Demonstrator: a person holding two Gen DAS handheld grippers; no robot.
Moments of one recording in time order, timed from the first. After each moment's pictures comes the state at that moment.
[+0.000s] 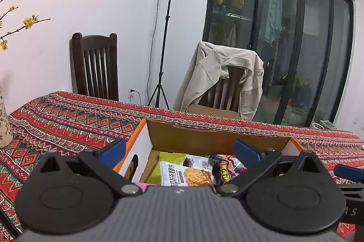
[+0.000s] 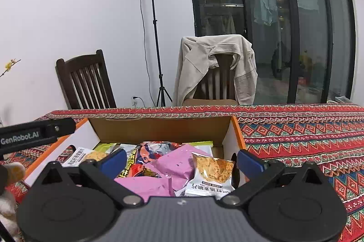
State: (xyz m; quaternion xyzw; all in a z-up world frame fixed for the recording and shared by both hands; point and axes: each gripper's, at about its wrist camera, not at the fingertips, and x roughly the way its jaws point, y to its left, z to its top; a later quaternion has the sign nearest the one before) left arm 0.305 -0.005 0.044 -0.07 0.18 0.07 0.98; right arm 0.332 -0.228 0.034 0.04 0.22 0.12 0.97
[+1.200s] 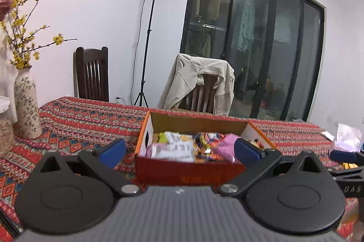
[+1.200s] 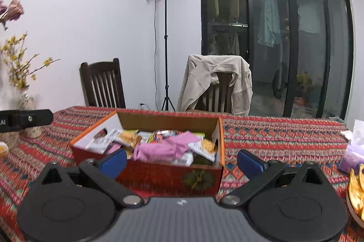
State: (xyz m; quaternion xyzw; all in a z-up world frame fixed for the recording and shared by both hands) left arm 0.115 0.015 0.072 -0.06 0.16 0.00 0.99; right arm 0.157 -0.258 0.066 0.00 0.18 0.13 0.97
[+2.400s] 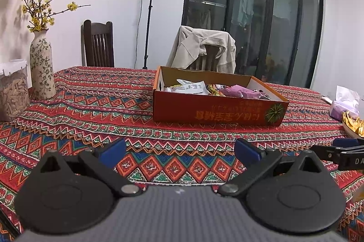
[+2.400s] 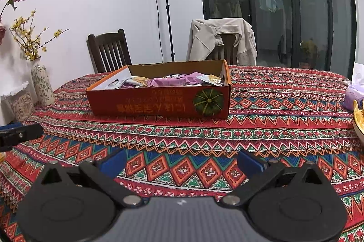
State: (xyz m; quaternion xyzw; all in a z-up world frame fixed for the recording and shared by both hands) left arm 0.057 0.034 0.011 -0.05 0.21 0.00 0.98; right arm 0.102 -0.264 0.003 0.03 0.26 0.15 0.95
